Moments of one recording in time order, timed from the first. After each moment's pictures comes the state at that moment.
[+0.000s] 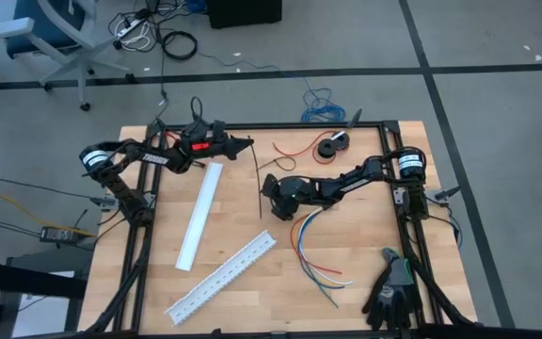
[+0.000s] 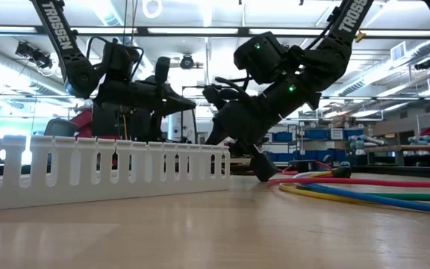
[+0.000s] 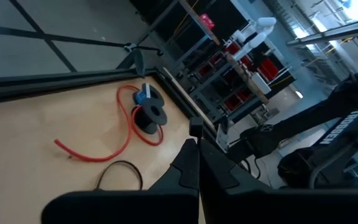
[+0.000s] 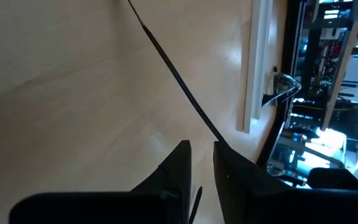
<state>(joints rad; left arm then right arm) 0.68 1.61 0.55 1.01 0.42 -0.77 -0.06 2.00 0.95 0.48 0.22 -1.43</state>
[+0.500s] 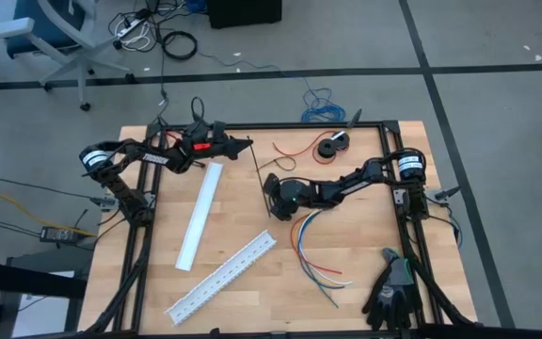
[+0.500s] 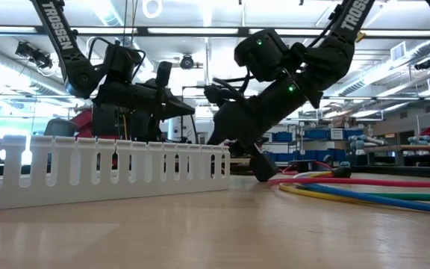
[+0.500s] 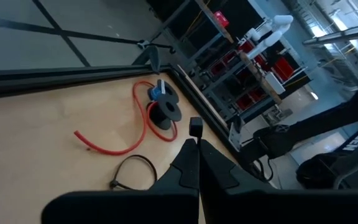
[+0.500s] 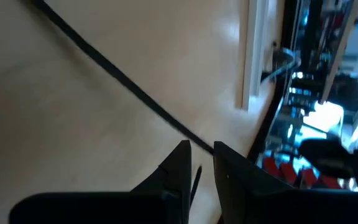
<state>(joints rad) 0.68 1.61 0.55 0.95 0.39 -0.76 -0.04 2.00 0.95 0.49 0.34 -1.38</state>
